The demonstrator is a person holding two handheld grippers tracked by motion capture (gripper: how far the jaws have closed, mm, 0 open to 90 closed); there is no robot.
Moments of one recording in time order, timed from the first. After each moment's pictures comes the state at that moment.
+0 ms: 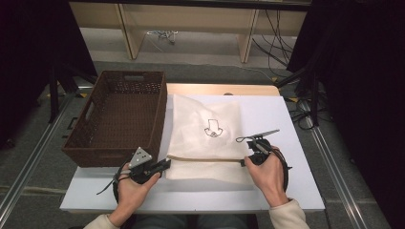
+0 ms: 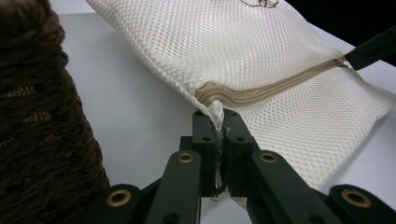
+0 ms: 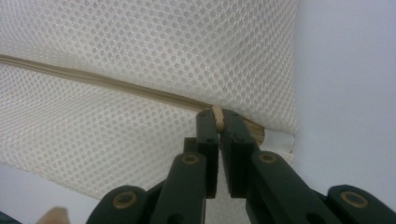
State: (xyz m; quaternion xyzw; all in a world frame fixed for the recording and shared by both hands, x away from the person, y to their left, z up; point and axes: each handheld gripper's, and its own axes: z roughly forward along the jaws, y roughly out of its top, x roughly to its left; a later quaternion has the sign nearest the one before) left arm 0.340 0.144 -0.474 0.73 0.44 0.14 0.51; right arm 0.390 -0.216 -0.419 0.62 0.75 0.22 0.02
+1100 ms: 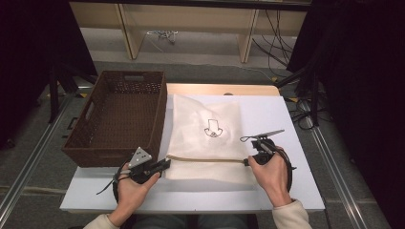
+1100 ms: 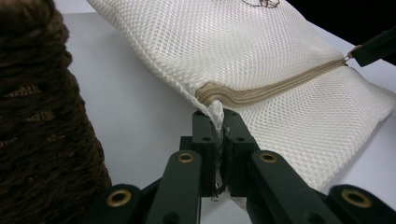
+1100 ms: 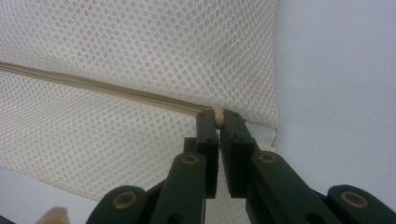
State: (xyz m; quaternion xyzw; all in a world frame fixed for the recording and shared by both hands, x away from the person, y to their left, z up) left arm 0.340 0.143 -0.475 0.72 0.44 0.14 0.51; right arm 0.389 -0.226 -0.416 0.63 0.74 0.22 0.02
